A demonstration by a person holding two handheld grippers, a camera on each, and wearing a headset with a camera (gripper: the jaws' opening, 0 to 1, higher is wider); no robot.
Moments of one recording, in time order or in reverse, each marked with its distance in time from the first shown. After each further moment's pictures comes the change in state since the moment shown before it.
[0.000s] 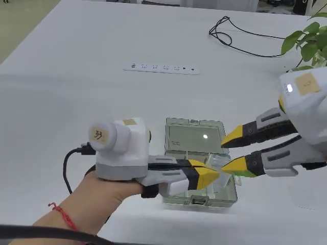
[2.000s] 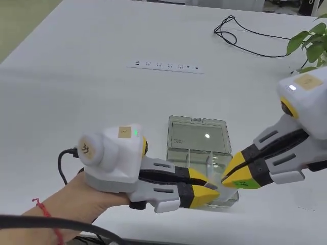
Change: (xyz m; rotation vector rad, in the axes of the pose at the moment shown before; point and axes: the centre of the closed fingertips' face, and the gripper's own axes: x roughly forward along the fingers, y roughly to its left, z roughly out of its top) left arm -0.013 -0.022 -0.014 0.166 0.041 -0.096; right arm 0.007 0.047 0.006 0.072 -0.067 0.293
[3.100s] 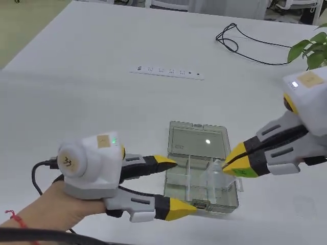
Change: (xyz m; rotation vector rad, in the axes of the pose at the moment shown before) left arm -0.039 0.042 -0.024 0.036 0.059 0.231; right arm -0.011 -0.033 0.003 -0.014 0.001 -0.123
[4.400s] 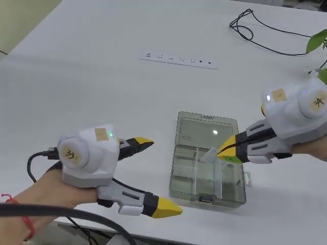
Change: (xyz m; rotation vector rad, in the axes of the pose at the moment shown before) left arm -0.017 0.045 -0.034 0.009 0.091 0.134; right arm 0.053 -0.070 -0.052 -0.001 0.054 -0.104
